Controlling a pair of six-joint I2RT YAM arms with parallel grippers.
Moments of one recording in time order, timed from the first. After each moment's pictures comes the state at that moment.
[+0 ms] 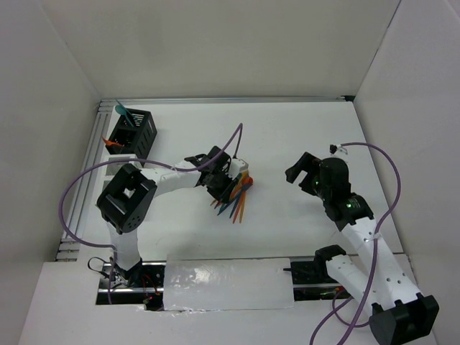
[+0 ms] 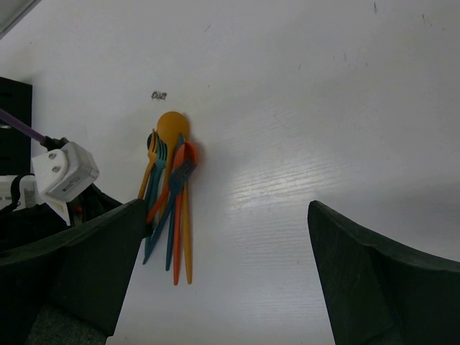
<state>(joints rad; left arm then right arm) -0.68 1.86 1.19 -0.40 0.29 0.04 0.25 0.76 0.70 -0.48 0.10 0.67</state>
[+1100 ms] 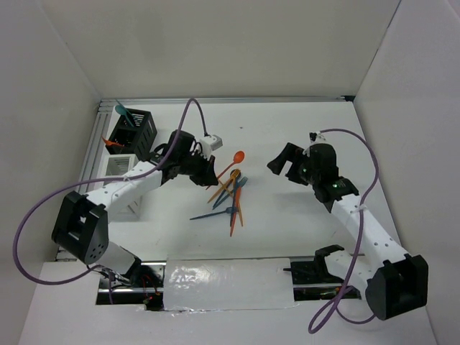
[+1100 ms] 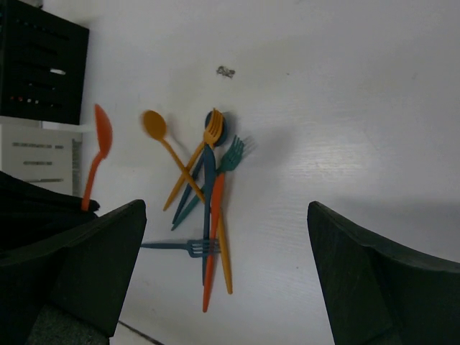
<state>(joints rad) -0.50 1.50 1.08 -0.37 0.51 -0.02 0.25 0.99 0.72 -0.27 -0.15 0.64</state>
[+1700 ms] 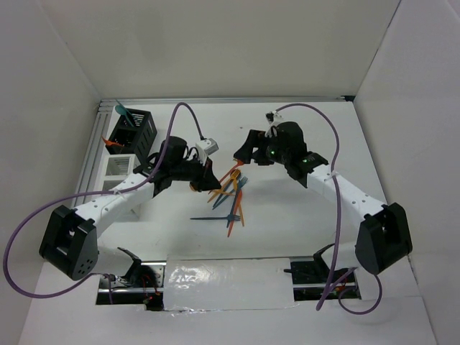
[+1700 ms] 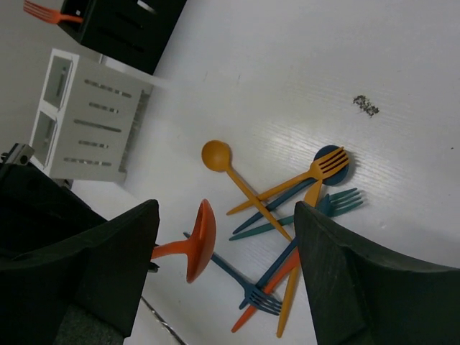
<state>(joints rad) -0.50 1.36 0.93 -0.19 0.66 -0.08 0.45 1.34 1.00 -0.09 -0.30 0.55</state>
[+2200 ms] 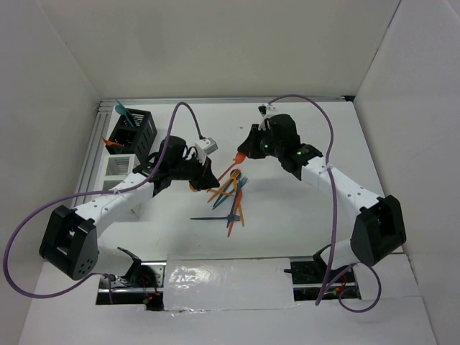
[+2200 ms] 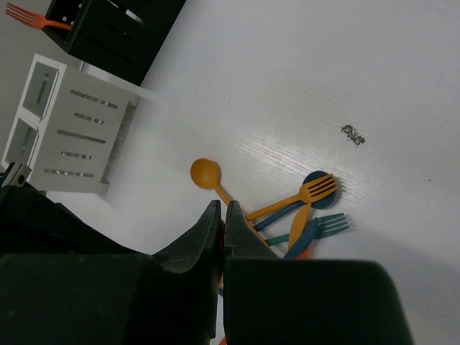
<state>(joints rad) -0.50 1.36 0.93 -0.19 0.63 -0.05 0.50 1.42 1.12 -0.15 -0.22 0.48</state>
